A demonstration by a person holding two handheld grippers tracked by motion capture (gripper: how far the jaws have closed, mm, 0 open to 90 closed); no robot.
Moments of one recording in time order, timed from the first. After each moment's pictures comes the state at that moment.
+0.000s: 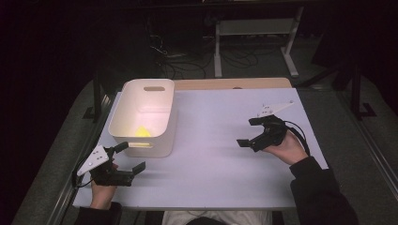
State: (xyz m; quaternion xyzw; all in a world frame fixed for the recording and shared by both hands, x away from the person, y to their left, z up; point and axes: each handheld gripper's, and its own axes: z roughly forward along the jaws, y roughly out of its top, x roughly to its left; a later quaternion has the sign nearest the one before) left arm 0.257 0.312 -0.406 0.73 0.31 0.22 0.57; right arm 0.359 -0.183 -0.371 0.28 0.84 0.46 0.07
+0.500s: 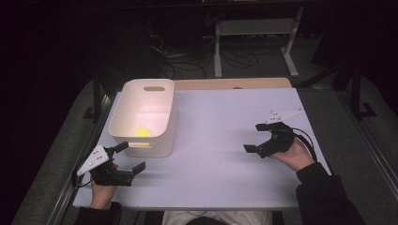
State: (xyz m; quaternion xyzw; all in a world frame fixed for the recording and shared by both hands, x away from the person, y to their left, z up) left arm 0.257 0.313 -0.406 0.73 0.31 0.22 0.57; right arm 0.344 -0.204 -0.384 0.29 0.84 0.46 0.07
